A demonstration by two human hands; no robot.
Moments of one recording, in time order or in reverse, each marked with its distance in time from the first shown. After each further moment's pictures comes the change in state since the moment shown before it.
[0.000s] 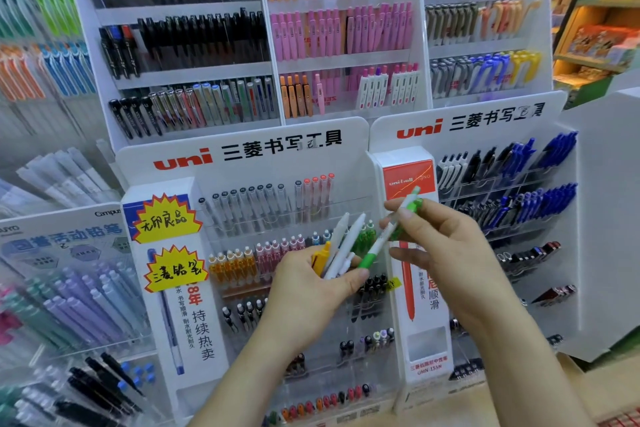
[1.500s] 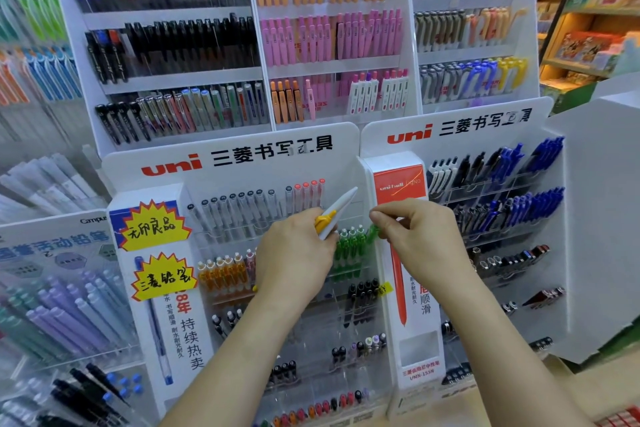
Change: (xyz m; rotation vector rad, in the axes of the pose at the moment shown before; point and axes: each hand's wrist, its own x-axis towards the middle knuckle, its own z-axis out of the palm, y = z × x) left_hand 0.049 0.012 0.005 0.678 0.222 0.221; right_hand 0.038 0.014 -0.004 -0.789 0.130 -0.246
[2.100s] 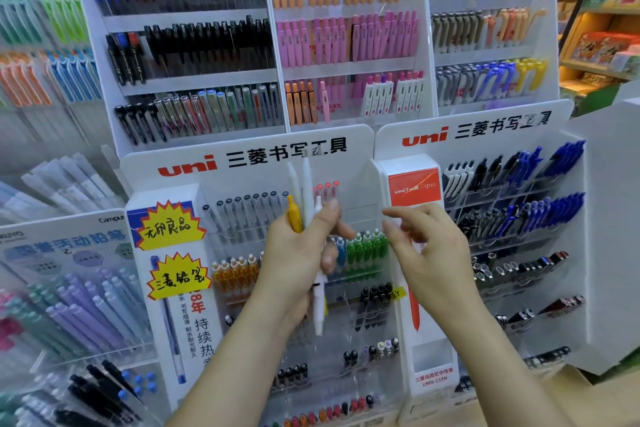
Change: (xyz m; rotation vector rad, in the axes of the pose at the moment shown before) left_hand -0.012 0.010 -0.024 -1.099 -0.132 -0.284; right_hand -0.017 0.011 0.018 -0.006 0.150 -0.148
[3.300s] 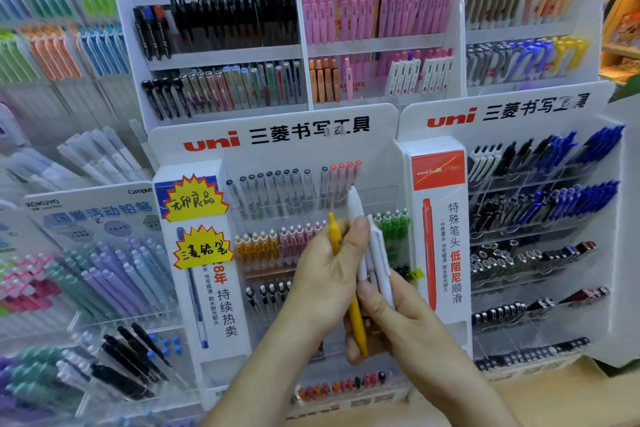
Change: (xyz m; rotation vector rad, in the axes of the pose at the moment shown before) left_hand -0.038 -0.016 -0.007 0.299 -0.121 0.026; right_hand -0.077 -0.045 0.012 0.913 -0.646 0.528
